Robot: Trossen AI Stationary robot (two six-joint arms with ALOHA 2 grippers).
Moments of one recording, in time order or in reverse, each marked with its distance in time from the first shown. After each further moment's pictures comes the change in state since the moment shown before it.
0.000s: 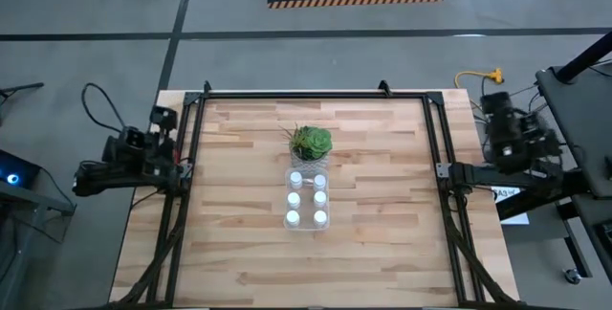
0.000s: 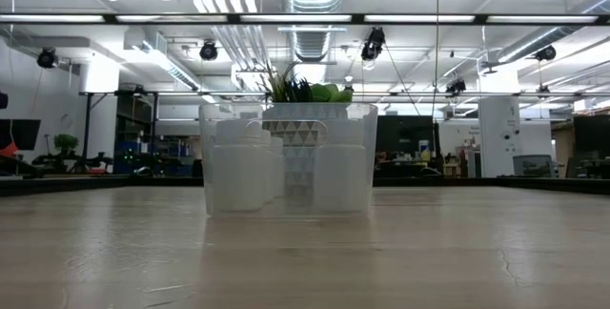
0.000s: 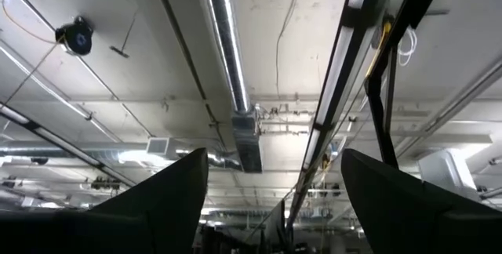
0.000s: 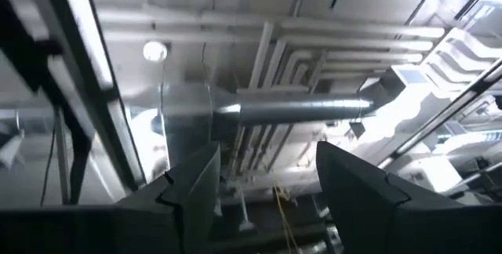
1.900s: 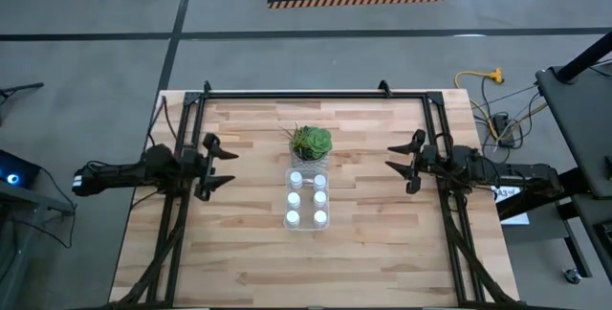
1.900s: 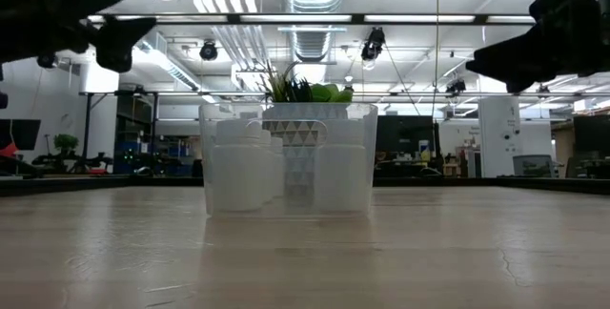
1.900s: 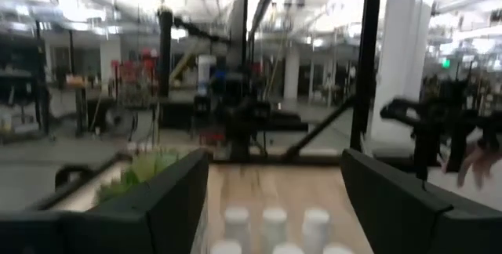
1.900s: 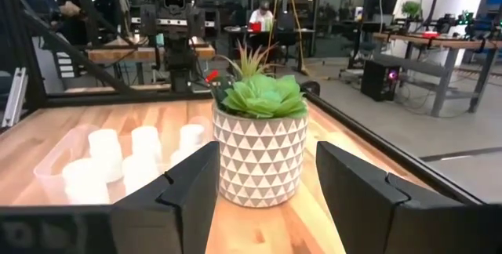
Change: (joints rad) left arm -0.001 0.007 -0.181 -0.511 0.147 -0.062; right arm 0.000 0.031 -0.383 -0.609 -0.048 -0.037
